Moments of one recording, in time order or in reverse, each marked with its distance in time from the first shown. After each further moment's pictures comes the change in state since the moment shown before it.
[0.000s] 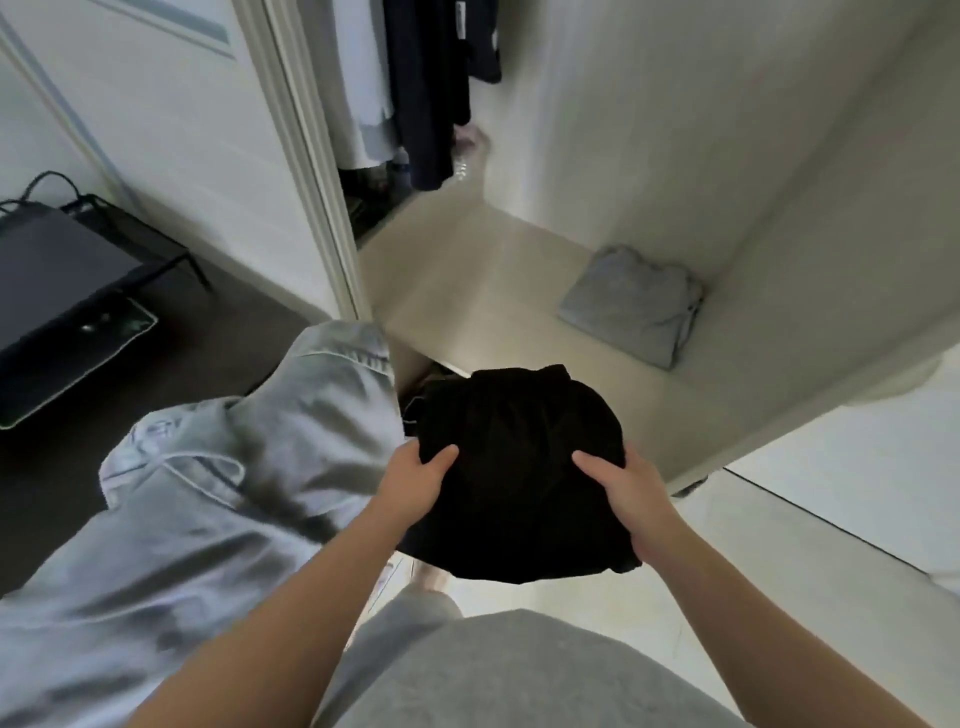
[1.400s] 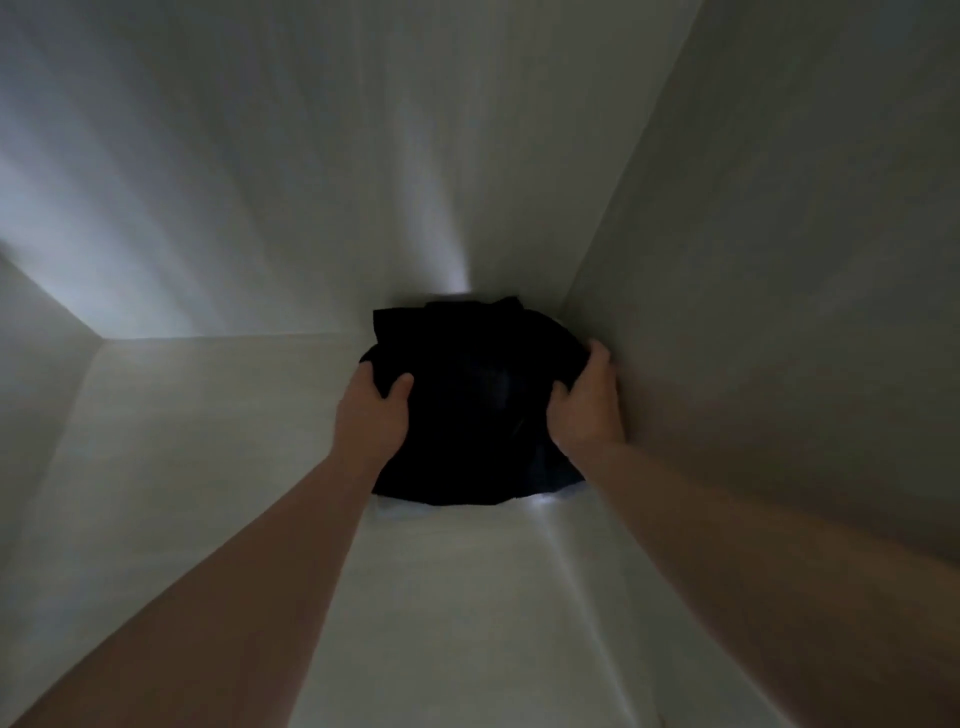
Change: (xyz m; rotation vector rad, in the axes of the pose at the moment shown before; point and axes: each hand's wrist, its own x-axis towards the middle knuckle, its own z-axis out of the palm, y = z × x) left_hand 0.506 0.200 0.303 0.352 -0.316 0.389; right_hand 0.463 -0.047 -0.158 -0.378 0.904 0.081
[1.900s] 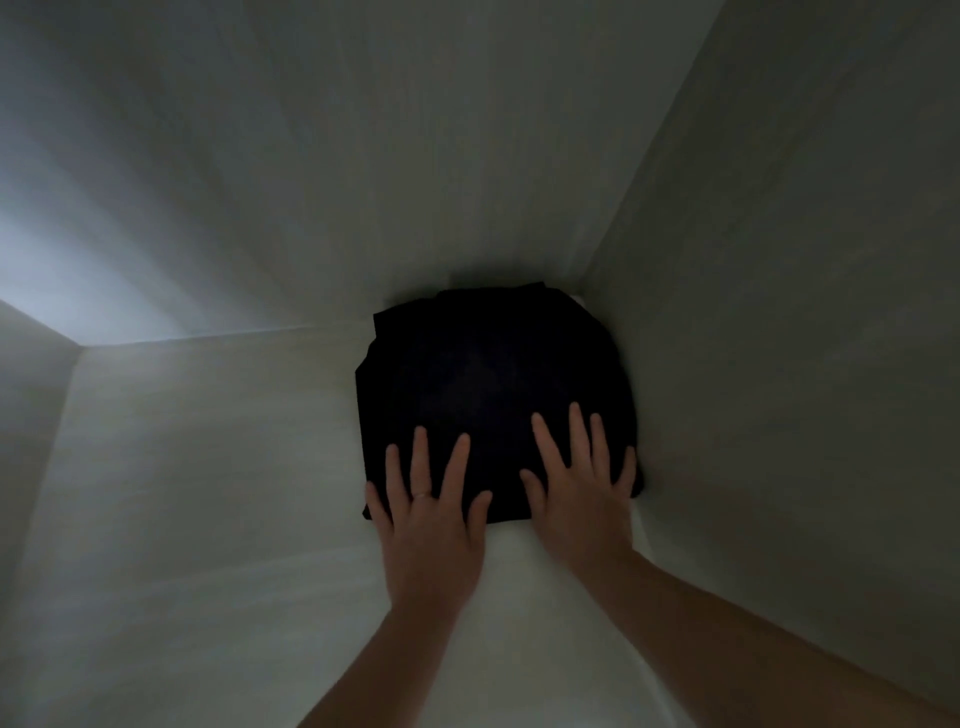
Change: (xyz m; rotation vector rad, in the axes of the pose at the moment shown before) left_hand -0.088 -0.070 0.048 0.782 -0.028 0.289; right_hand -0.059 0.082 0.058 -0.696 -0.063 -0.312
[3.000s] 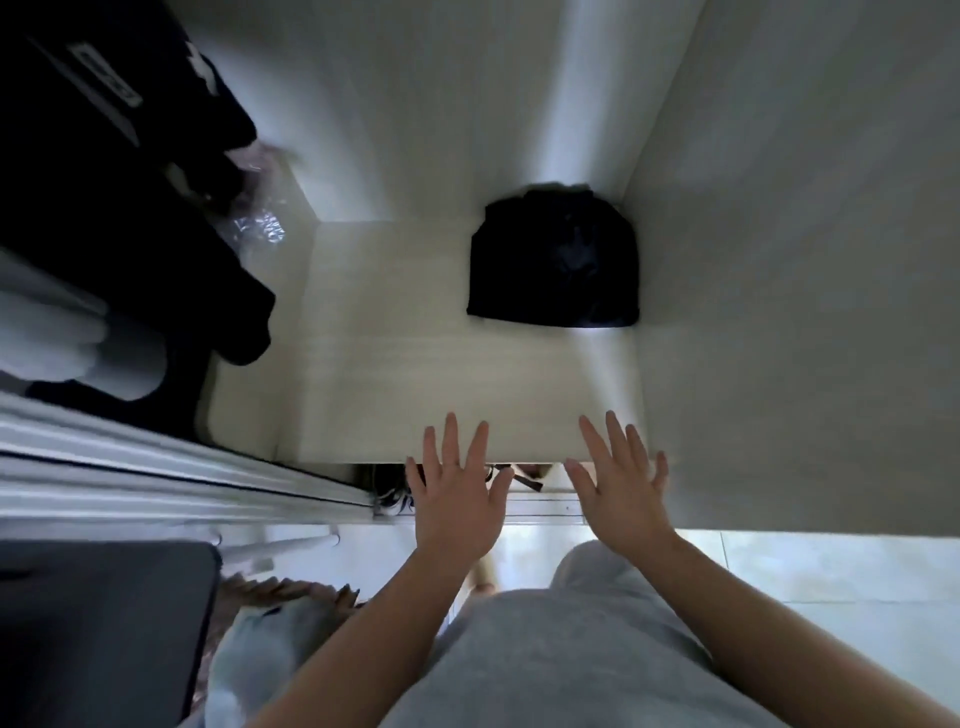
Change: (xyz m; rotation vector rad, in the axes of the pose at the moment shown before) left_hand -0.295 -0.003 -0.140 0.057 -0.266 -0.174; right_hand -0.291 0.004 -0.142 0.154 -0.376 -0.056
